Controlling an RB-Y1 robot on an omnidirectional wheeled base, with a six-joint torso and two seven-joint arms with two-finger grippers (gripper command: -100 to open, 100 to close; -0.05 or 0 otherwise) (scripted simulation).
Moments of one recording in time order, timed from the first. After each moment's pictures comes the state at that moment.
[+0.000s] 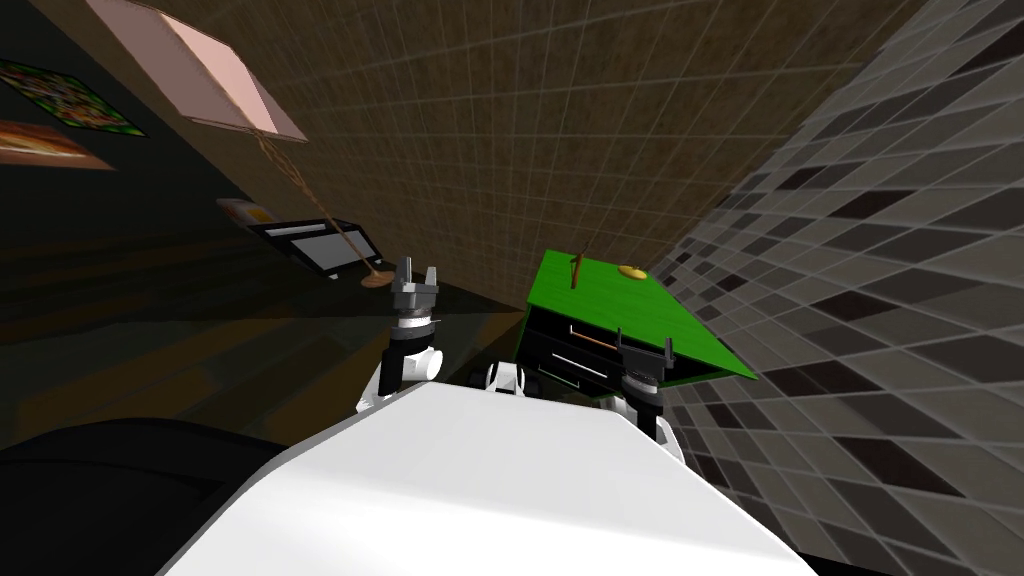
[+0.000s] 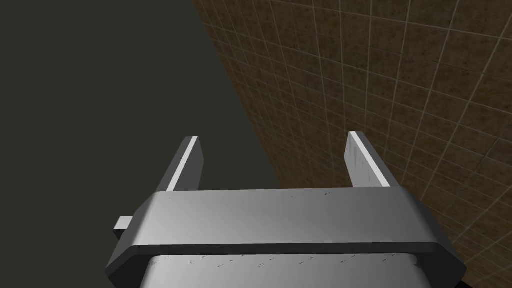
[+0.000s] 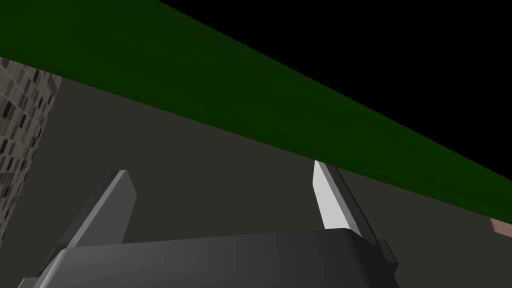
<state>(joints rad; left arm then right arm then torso) 0.49 0.03 0.00 -2.26 0.08 -0.55 0.02 0.27 -0.21 -0.45 -1.34 0.13 -1.24 1.70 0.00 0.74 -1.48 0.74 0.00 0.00</state>
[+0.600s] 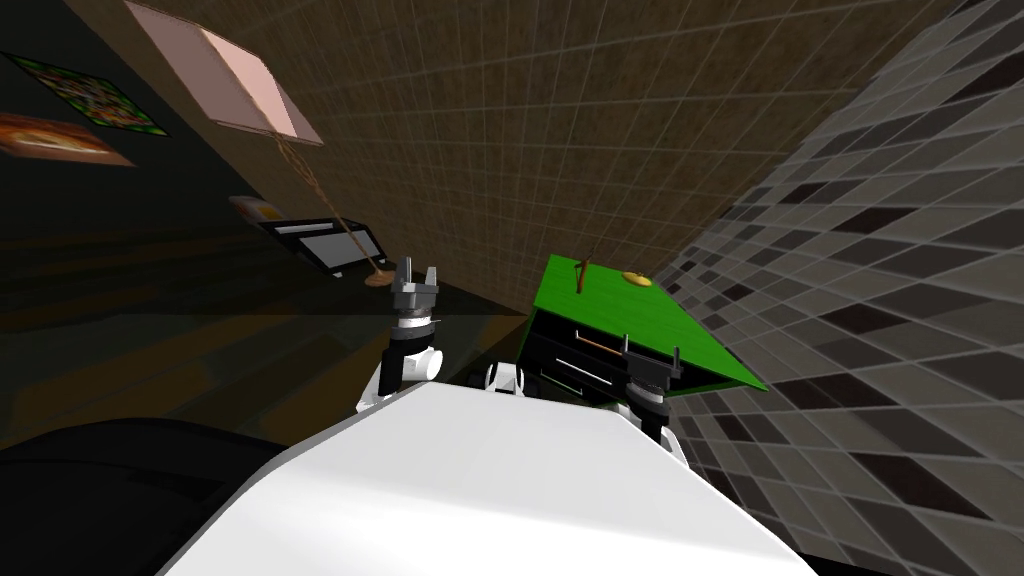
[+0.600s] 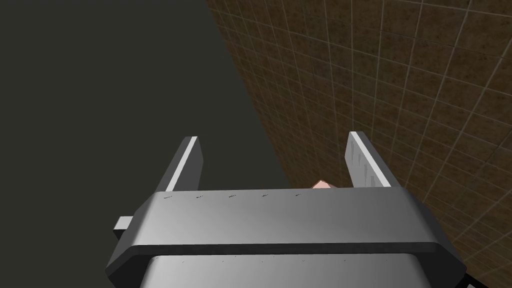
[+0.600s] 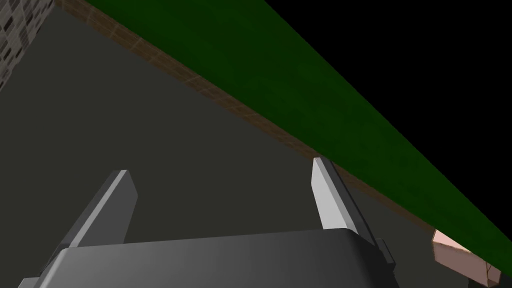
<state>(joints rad) 0.49 0.03 0.00 -2.26 0.08 -0.55 0.02 0.27 -0.20 -0.51 -1.27 0.14 -1.30 1.87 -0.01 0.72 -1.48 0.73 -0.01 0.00</state>
